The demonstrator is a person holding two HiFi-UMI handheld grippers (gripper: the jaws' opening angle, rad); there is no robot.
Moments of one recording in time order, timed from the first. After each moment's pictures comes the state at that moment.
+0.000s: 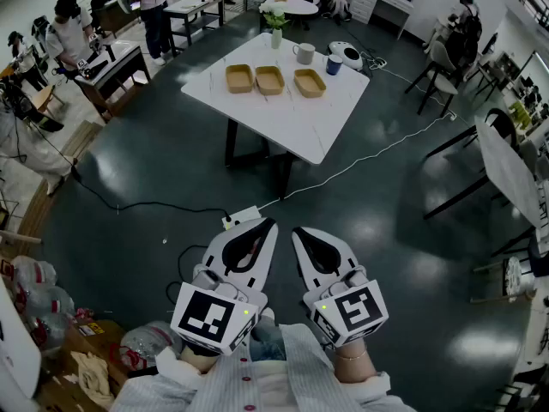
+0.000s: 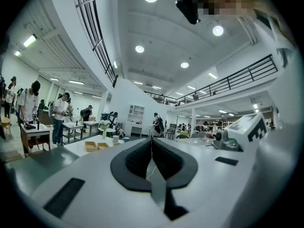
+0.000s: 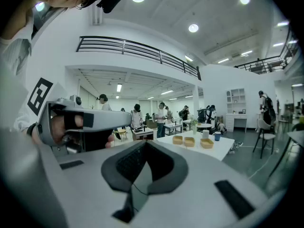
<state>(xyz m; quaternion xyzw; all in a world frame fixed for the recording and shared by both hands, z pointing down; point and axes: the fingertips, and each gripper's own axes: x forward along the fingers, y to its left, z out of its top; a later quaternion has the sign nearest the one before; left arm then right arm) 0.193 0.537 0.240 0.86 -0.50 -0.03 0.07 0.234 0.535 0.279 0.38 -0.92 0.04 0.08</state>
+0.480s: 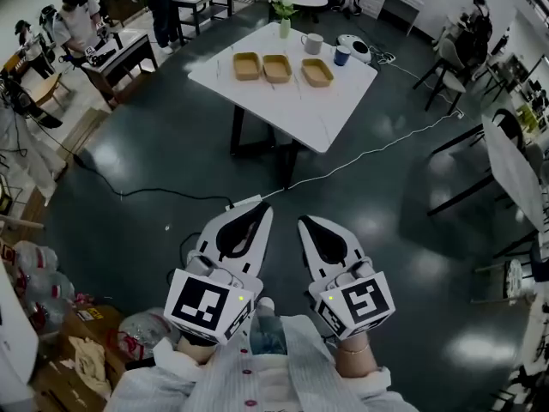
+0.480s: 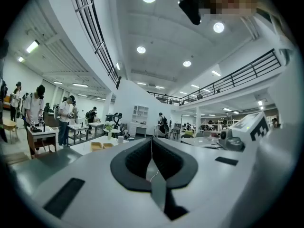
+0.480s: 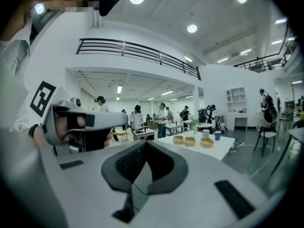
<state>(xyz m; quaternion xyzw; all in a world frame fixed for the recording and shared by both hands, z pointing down) 0.186 0.543 0.242 0.85 -0.52 -0.02 0.06 0.246 0.542 0.280 0.38 -0.92 0.04 0.07</state>
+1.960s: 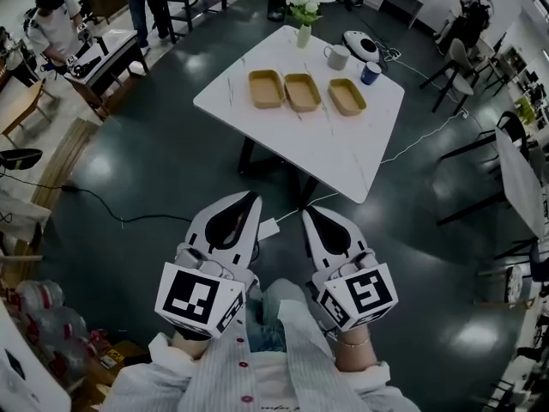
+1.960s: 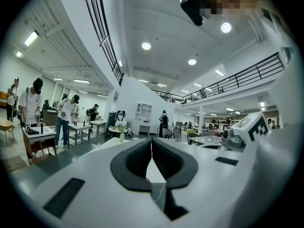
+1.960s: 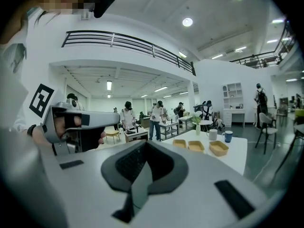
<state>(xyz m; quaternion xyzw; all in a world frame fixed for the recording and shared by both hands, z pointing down) 0.013 0.327 0.257 0.85 -0.52 -0.02 0.07 0.096 0.325 0.297 0.41 -0.90 0.07 0.08</state>
